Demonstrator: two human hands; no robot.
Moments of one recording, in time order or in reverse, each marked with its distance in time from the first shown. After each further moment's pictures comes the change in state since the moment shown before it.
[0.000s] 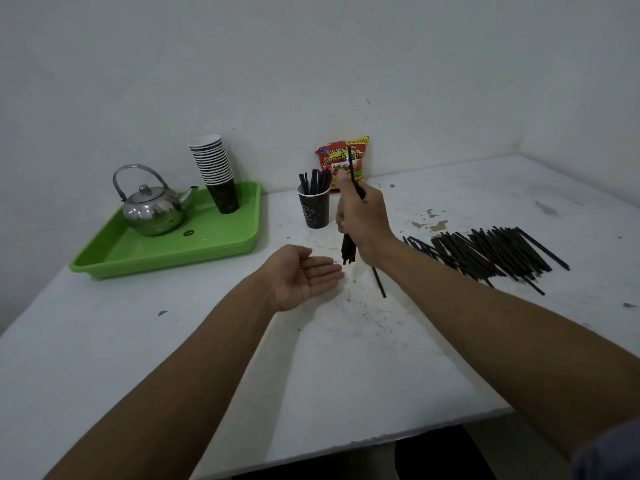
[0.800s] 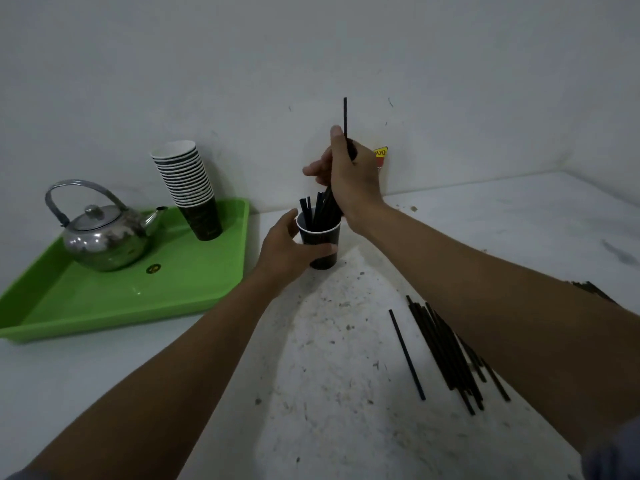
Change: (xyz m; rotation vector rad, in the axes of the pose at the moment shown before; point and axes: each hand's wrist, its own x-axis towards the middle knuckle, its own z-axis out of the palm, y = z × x) left_hand 0.143 0.092 -0.016 0.759 0.211 0.788; right_hand 0.174 0.025 0.046 -0.077 0.046 -0.089
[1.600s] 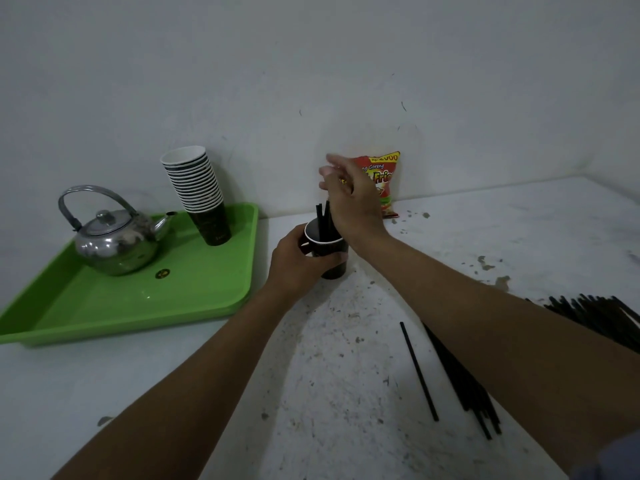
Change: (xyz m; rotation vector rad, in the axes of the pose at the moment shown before) left_hand -0.001 -0.012 0.007 -0.028 0.066 0.046; right_hand -0.003 0.038 0.006 -0.210 -0.024 -0.123
